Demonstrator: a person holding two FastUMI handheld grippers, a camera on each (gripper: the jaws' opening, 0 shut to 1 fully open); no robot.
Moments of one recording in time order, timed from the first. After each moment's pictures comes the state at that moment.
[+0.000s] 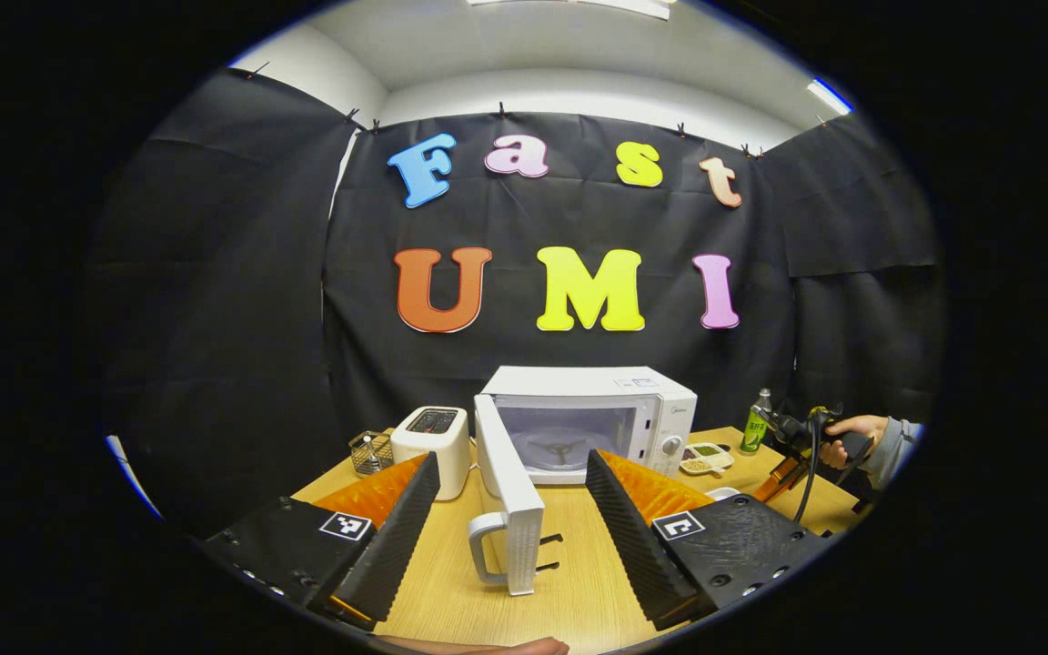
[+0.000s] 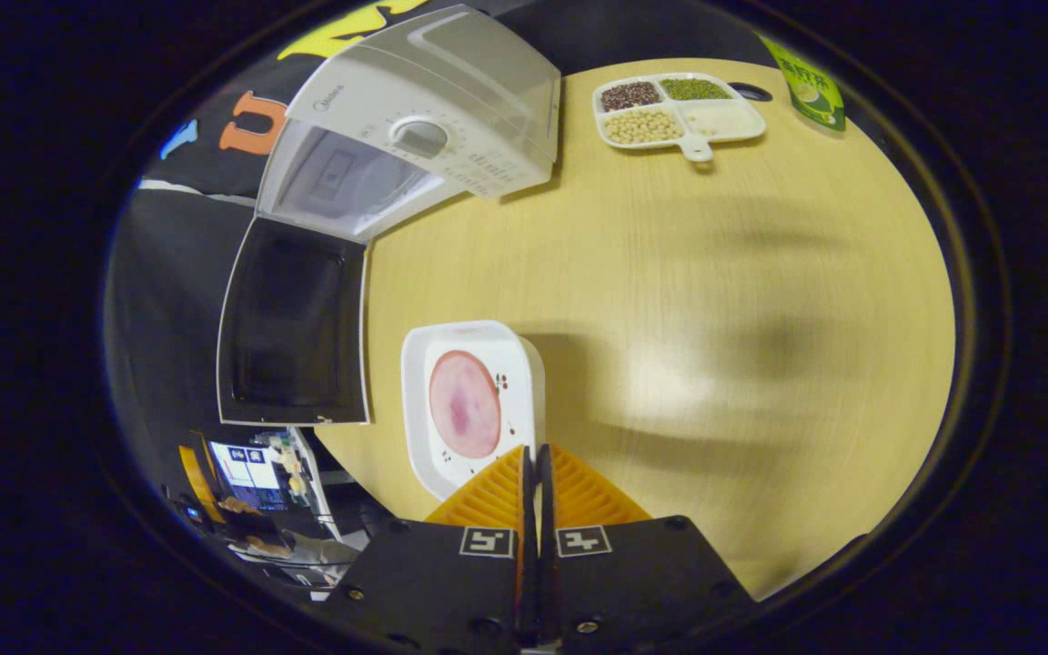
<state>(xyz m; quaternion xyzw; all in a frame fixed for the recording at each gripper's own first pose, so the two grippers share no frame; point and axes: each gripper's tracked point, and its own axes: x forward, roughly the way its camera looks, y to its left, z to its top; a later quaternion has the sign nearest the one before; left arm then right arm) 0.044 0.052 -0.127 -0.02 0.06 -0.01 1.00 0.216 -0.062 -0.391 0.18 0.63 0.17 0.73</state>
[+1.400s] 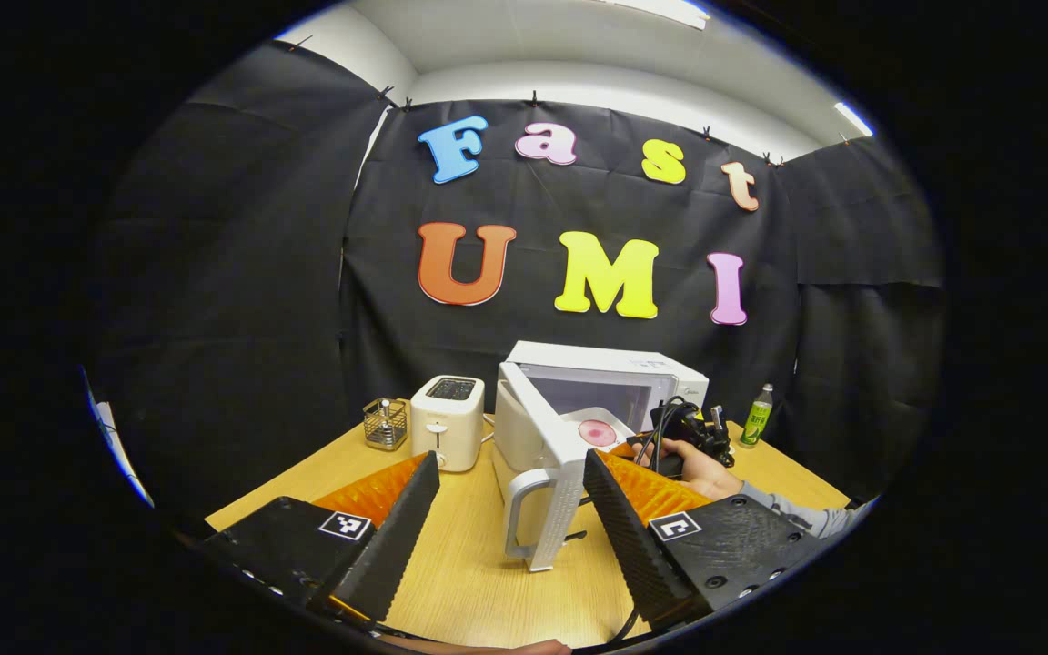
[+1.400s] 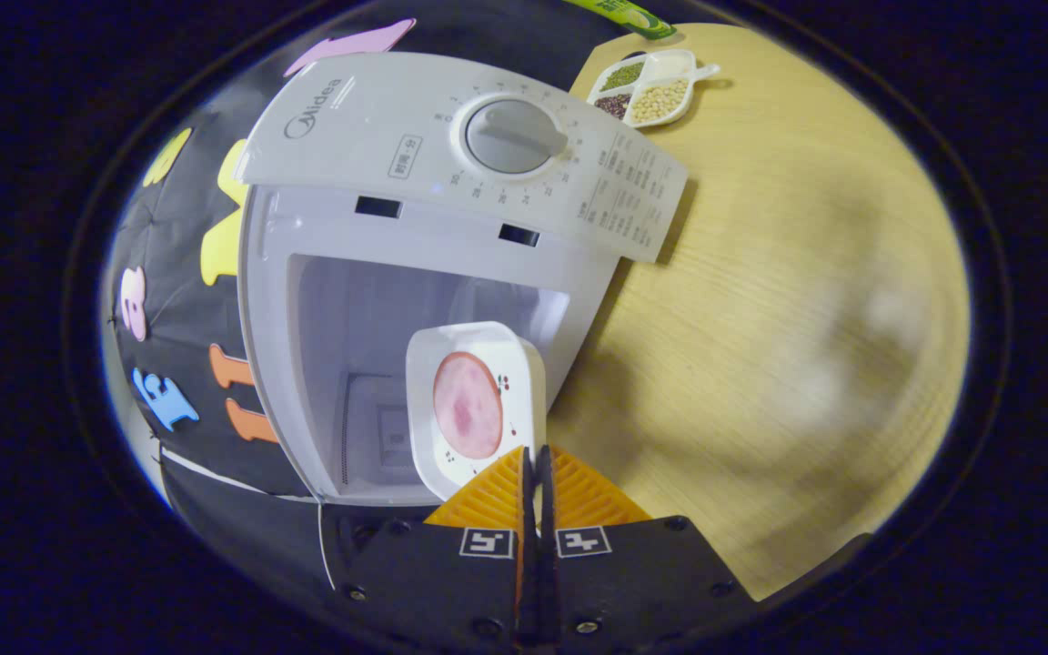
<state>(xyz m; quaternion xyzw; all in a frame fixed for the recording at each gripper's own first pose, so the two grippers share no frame) 0.018 0.104 -0.168 -0.06 0.09 0.01 0.99 0.415 0.171 -0.398 0.58 0.29 -0.02 0.76</state>
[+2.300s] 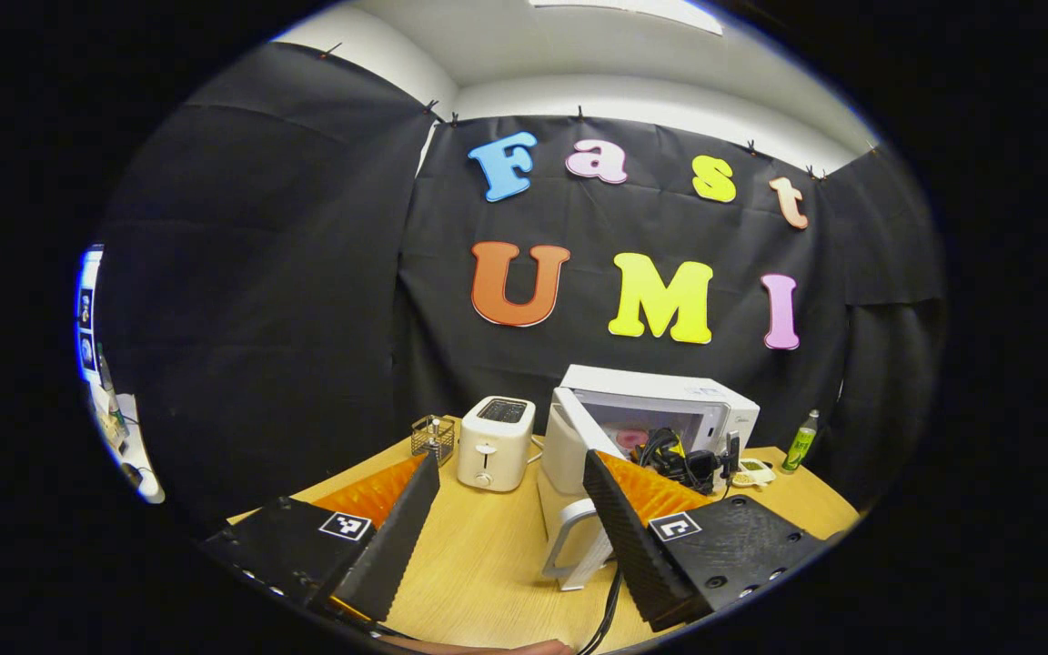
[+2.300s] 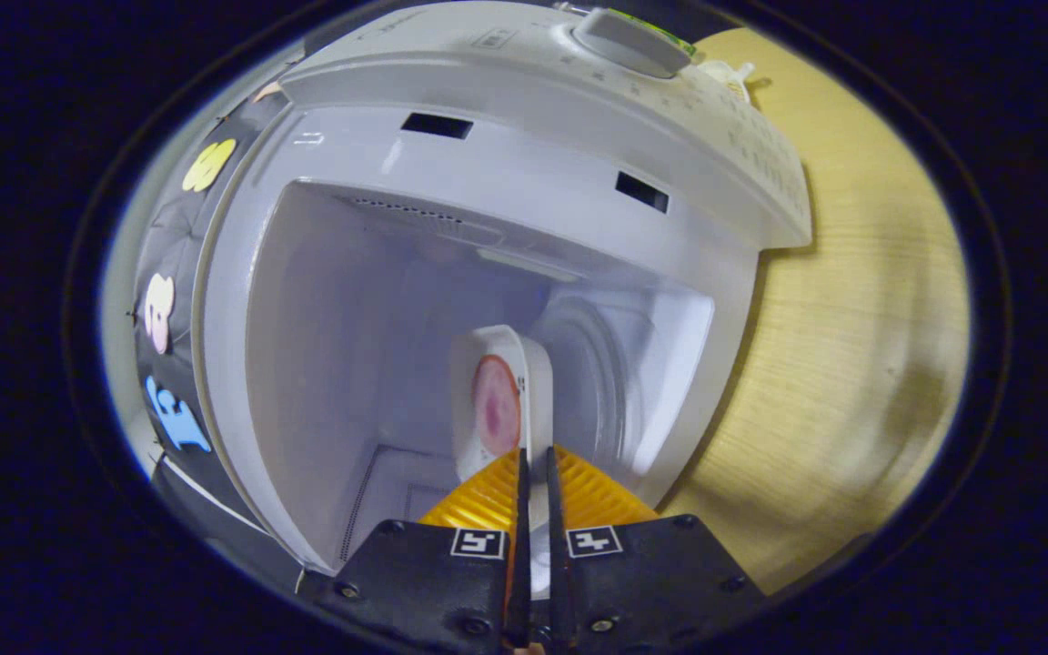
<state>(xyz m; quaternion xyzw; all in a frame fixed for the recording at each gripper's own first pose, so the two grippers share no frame) 0.029 0.137 -0.154 -0.08 0.07 0.09 0.99 0.518 0.189 -0.394 0.55 0.11 -0.05 0.83</state>
